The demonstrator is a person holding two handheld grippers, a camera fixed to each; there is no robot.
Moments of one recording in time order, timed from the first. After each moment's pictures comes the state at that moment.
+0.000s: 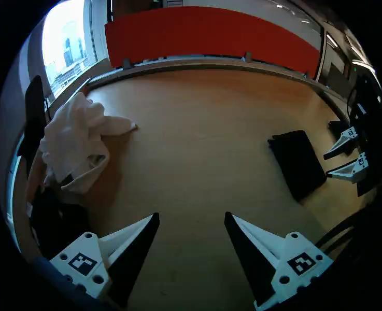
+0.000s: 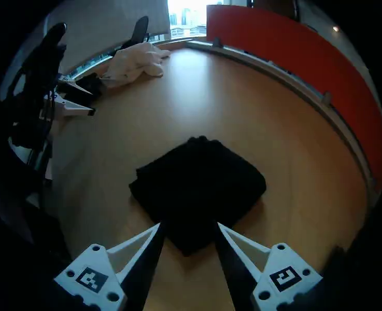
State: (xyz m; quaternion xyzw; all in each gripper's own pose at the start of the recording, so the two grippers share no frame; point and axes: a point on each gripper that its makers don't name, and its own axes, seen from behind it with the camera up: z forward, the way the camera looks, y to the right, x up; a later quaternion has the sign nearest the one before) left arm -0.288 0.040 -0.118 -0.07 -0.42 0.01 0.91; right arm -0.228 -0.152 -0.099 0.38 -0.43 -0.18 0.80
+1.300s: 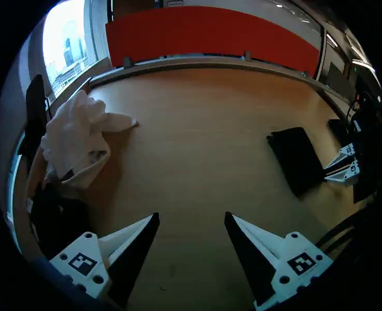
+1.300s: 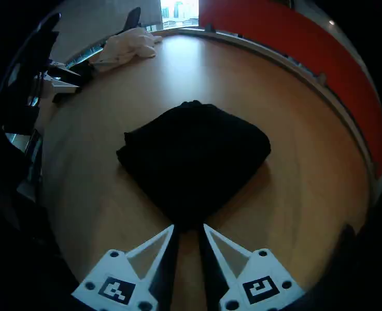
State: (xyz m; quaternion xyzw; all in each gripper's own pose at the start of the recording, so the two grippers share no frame) left arm -0.289 0.039 -0.129 -0.07 -0.42 0.01 0.91; right arm -0.268 -0.126 -0.124 0.36 -0.46 -0.19 0.79
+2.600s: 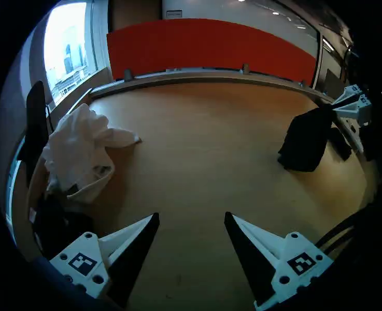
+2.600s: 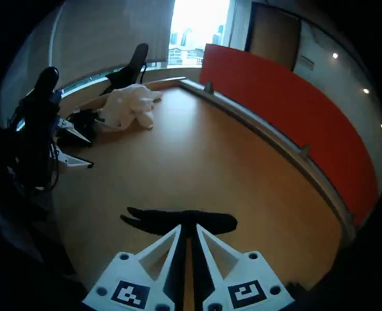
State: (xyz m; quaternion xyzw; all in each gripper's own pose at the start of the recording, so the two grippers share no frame) left arm -0.267 0.037 -0.114 -0.08 -0.38 0.01 0.92; right arm -0.085 -0.191 -0.034 0.37 -0.32 -0.21 0.85
